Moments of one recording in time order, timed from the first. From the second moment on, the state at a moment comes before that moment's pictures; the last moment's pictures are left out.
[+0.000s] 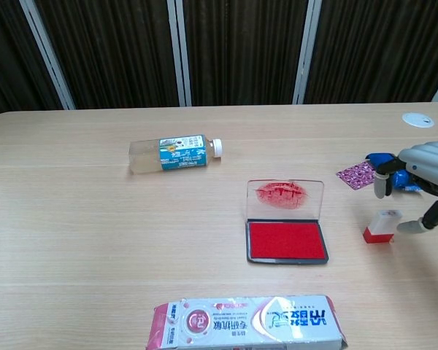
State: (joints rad) left arm -0.11 -1.19 -0.05 -1.63 1.42 1.42 0.34; right arm 0.45 -1.49 0.13 -1.38 -1.36 1.01 -0.34
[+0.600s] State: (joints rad) left arm -0.11 -1.19 -0.05 -1.63 1.41 1.42 0.34; right arm 0.49 -1.56 0.10 -1.28 -1.36 0.99 -0.29
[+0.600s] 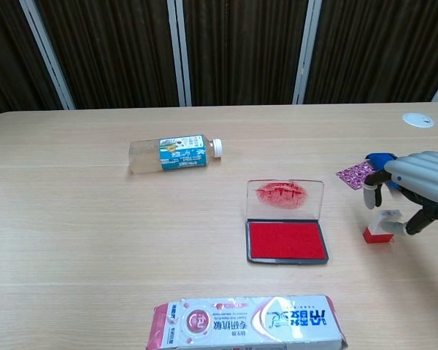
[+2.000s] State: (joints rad) left arm -0.12 -1.20 -0.04 -1.62 1.41 1.42 0.36; right arm 0.57 -1.48 0.08 -1.40 -1.57 1.08 -0.16
